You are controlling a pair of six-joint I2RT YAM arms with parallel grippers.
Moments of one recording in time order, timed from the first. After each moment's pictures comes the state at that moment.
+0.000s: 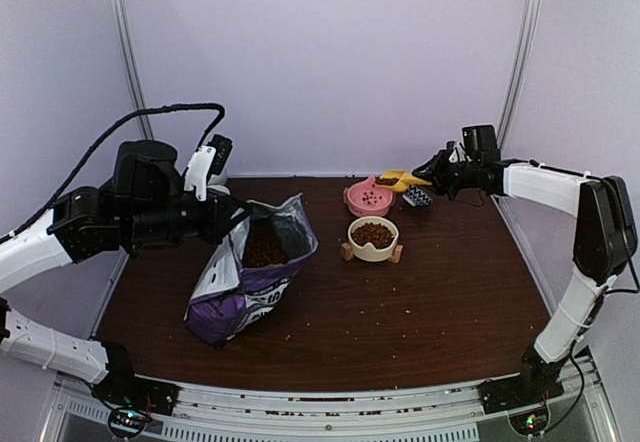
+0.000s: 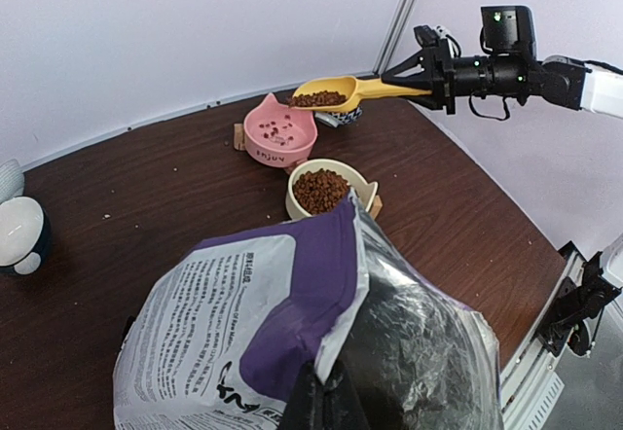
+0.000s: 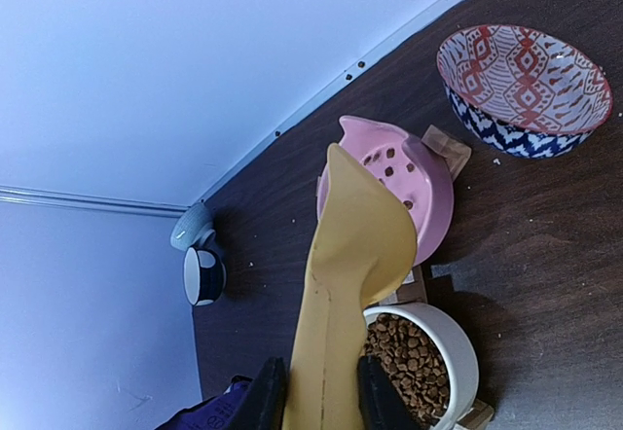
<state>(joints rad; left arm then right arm) -0.98 1.06 1.13 -0.49 -0.19 -0.36 0.22 1.72 1.30 -0.12 -0.40 0.92</state>
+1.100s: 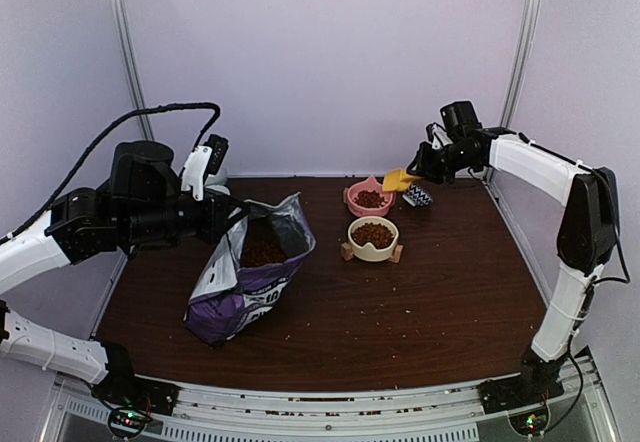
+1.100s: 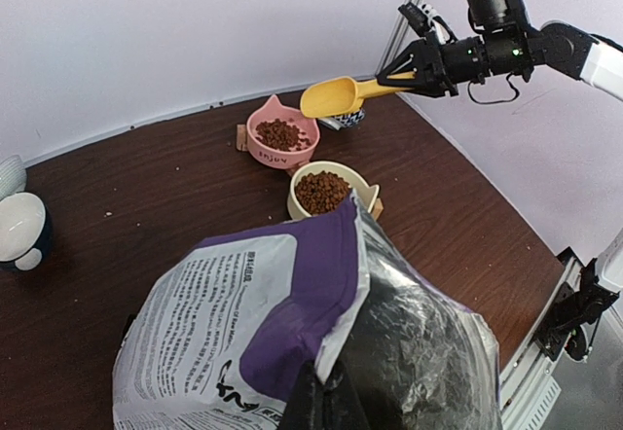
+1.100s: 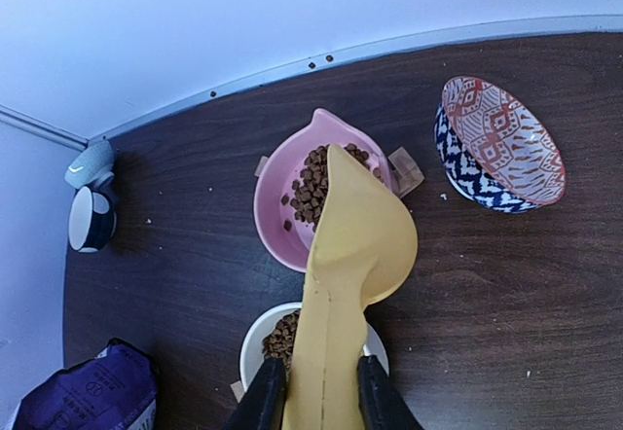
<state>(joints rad) -0.98 1.05 1.12 -0.49 -0.19 -0.38 0.30 1.83 1.64 -0.54 -0.21 0.52</state>
